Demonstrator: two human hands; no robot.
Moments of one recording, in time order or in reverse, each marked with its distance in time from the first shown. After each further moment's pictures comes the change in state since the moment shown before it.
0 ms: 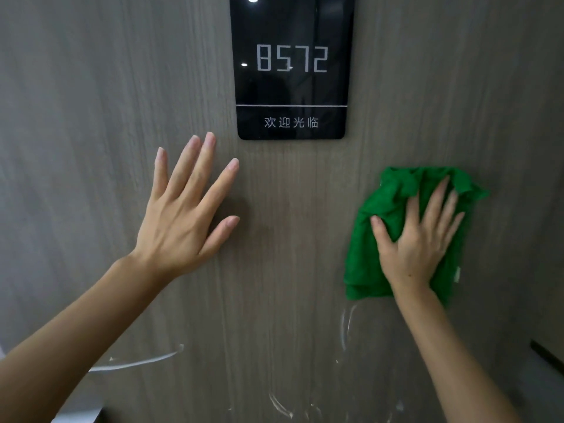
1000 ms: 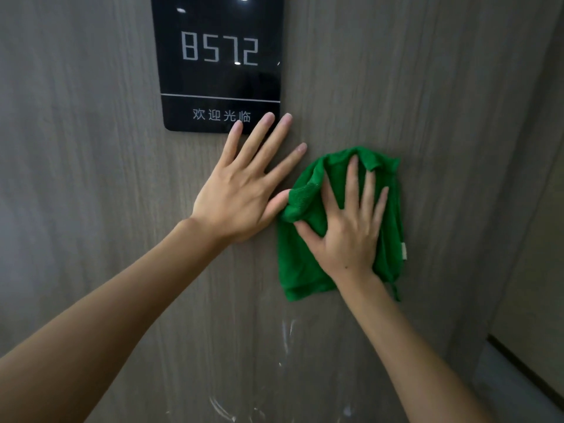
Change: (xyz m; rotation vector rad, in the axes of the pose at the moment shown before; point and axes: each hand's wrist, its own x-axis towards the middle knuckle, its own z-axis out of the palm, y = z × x) left_hand 0.094 0.101 0.047 0.108 -0.113 0.084; right_hand 0.023 -0.003 -0.008 -0.015 -0.001 -0.340
